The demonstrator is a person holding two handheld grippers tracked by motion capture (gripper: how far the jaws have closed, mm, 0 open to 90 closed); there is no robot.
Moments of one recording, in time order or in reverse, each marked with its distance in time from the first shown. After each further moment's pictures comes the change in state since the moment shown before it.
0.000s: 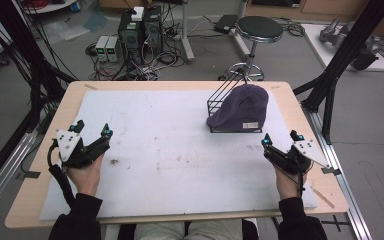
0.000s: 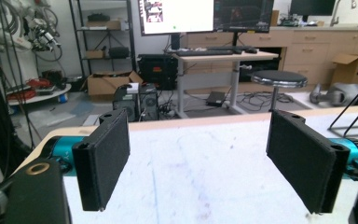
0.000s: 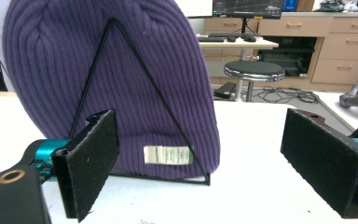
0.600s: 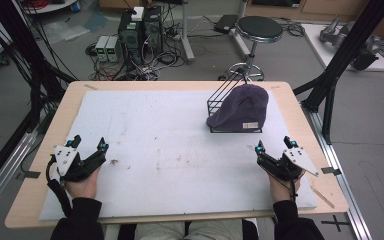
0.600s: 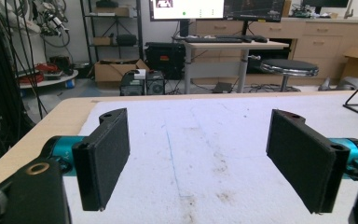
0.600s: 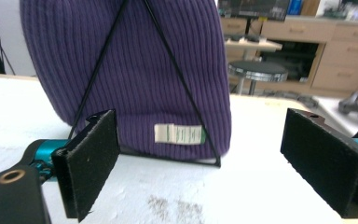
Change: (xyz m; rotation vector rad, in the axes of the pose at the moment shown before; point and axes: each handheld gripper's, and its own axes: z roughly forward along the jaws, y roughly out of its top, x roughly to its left) left arm 0.011 -0.039 -0.016 0.030 0.030 -0.017; right arm 0.013 -0.021 -0.002 -0.010 0.000 -0.059
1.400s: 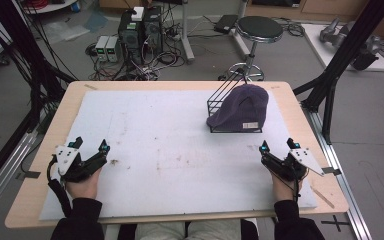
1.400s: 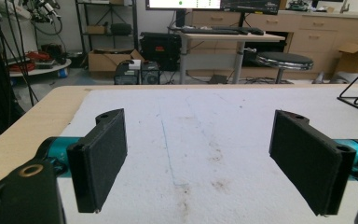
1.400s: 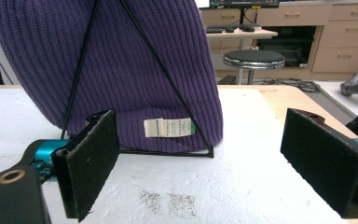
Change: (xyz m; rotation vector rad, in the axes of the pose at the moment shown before) left arm 0.002 -0.004 0.002 0.036 -0.021 -0.033; right arm -0.013 -0.006 0.001 0.028 -0.012 0.092
